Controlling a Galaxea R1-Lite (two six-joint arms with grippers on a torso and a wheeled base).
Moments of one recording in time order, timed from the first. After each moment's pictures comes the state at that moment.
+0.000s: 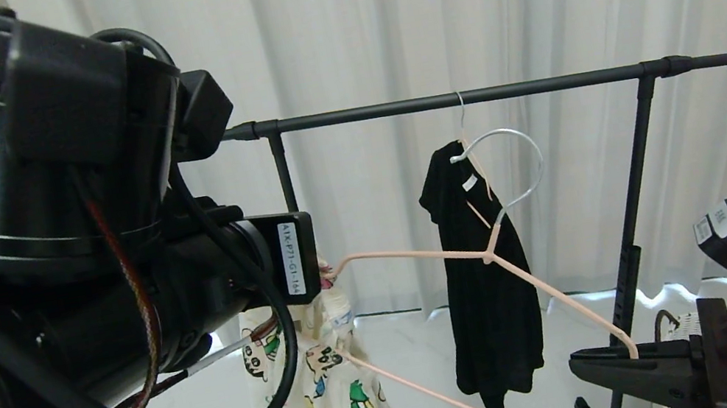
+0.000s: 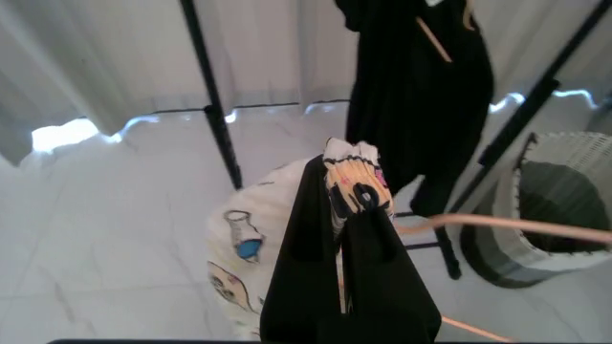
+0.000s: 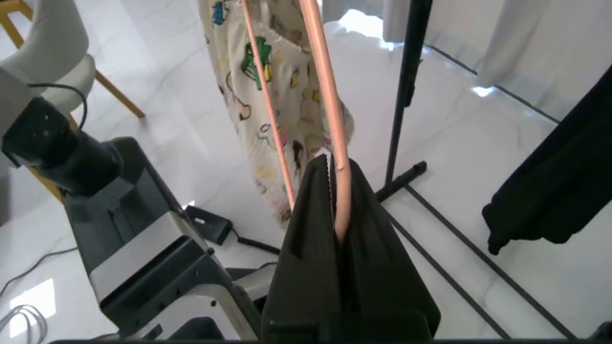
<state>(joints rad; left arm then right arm) -0.88 1.48 -1.23 0.29 0.56 -0.30 0.95 1.25 -0.47 -0.46 0.11 0.27</state>
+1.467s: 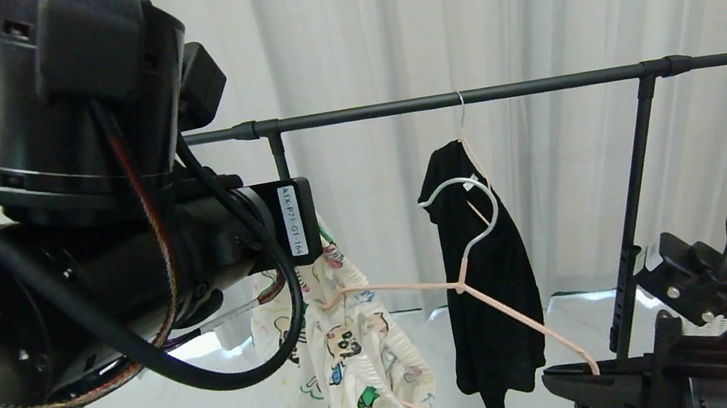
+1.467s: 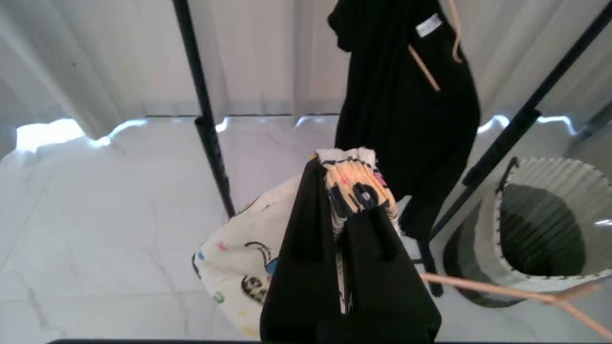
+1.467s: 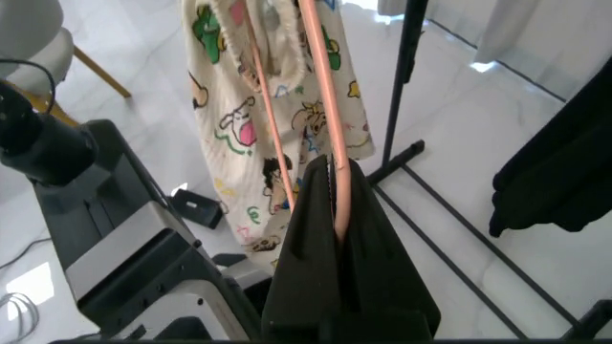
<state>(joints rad) -0.84 1.52 -1.30 0.29 0.56 -0.32 0.96 1.36 -0.44 -0.55 0.06 0.27</state>
